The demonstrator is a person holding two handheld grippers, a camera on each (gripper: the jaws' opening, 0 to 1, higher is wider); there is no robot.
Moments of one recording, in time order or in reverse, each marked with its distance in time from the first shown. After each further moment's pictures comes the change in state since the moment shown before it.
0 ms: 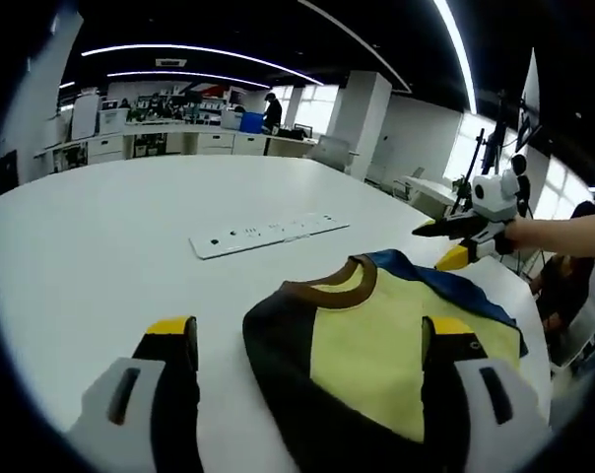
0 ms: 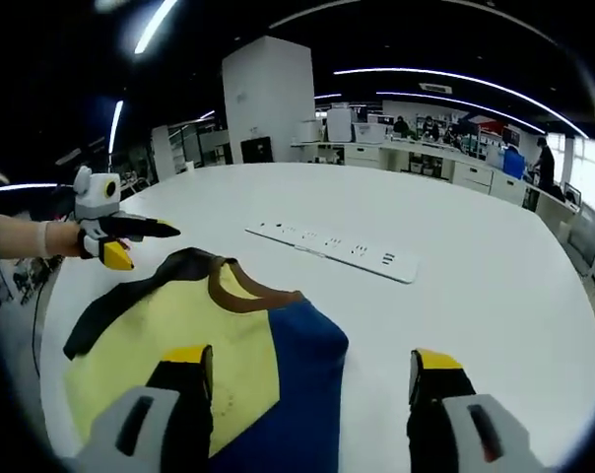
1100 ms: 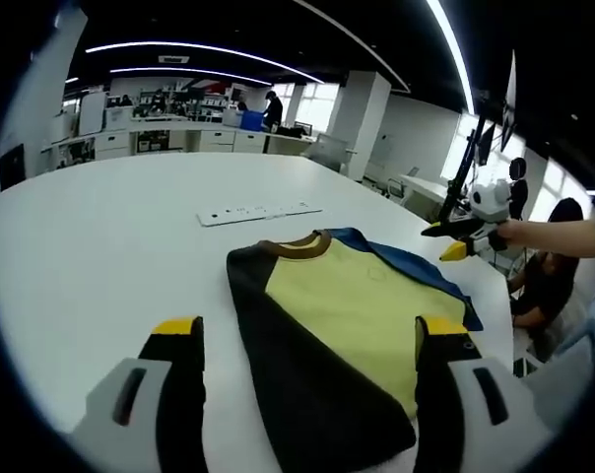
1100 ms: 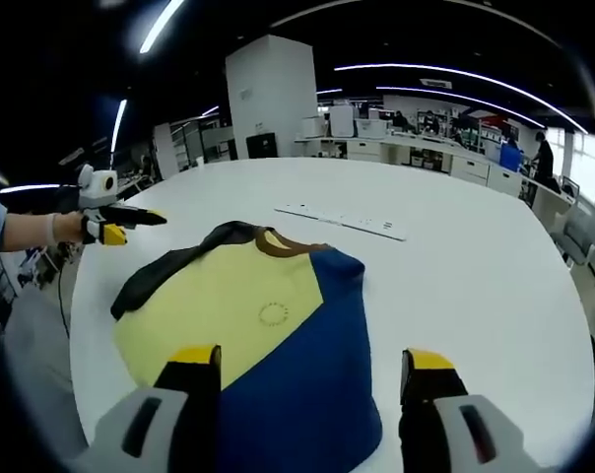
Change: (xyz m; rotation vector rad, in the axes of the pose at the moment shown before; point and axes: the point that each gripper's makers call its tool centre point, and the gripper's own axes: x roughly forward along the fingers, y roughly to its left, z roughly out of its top) left arm -0.106 -0.054 -0.035 -0.034 -0.020 0.016; right arm -0.099 0.043 -0.056 0.017 0.020 0.016
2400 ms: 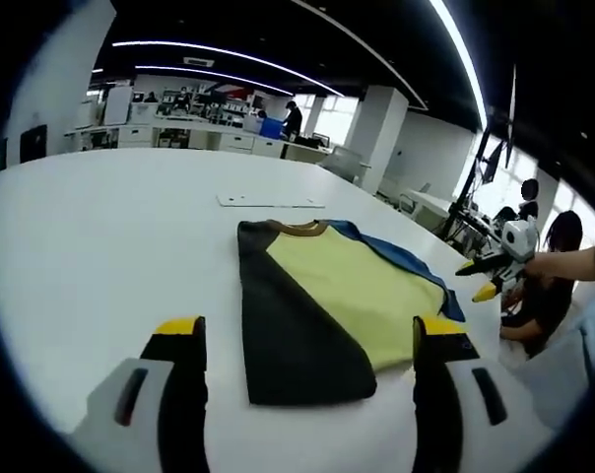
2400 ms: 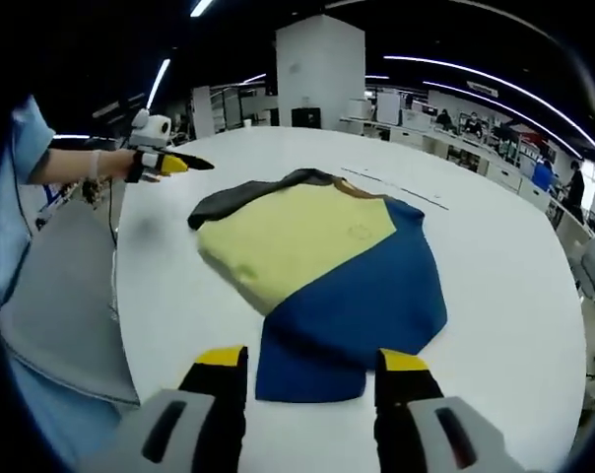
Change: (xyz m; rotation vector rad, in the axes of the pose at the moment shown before) left arm -0.057 -0.020 -0.041 -0.081 -0.053 0.064; right arm -0.069 0.084 -0.098 -0.199 0.125 0.104
